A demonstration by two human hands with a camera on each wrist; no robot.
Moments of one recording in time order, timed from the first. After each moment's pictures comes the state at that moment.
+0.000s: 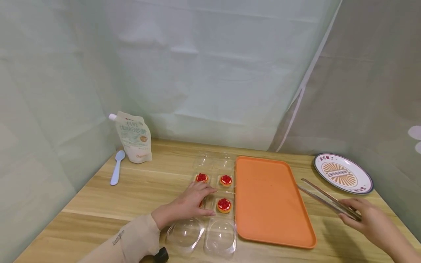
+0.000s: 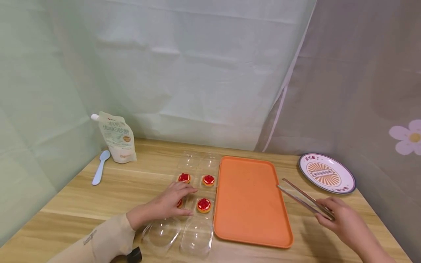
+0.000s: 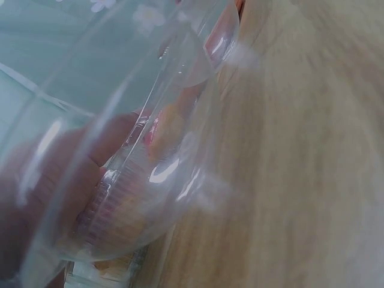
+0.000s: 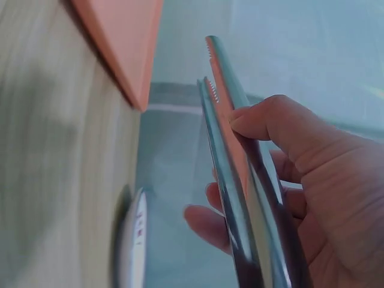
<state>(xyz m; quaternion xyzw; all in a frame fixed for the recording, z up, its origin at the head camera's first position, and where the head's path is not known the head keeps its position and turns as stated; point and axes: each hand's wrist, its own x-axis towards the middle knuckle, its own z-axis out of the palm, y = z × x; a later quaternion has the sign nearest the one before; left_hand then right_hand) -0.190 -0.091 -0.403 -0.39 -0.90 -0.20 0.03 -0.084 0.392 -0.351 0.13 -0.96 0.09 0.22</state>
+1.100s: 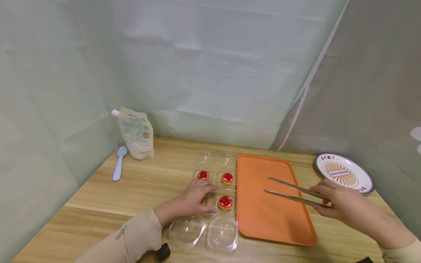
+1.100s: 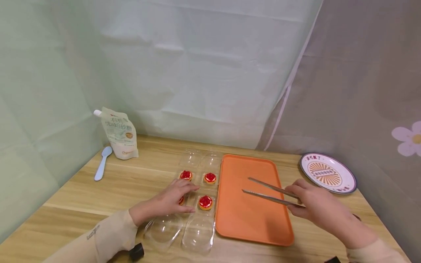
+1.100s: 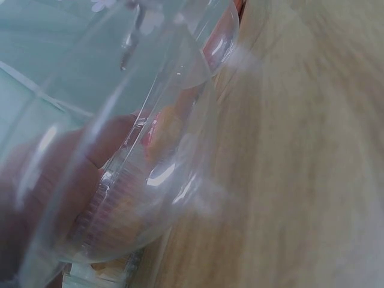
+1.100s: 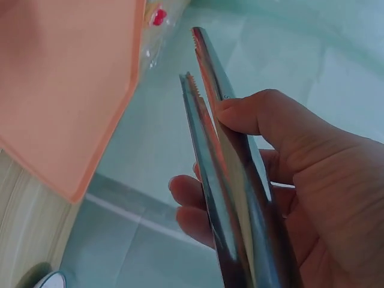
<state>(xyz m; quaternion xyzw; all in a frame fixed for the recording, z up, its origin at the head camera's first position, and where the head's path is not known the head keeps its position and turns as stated) -0.190 -0.091 -0.402 -0.39 -0.90 -0.20 0.02 -0.100 0.313 -0.289 0.31 -0.93 0.03 0.19</state>
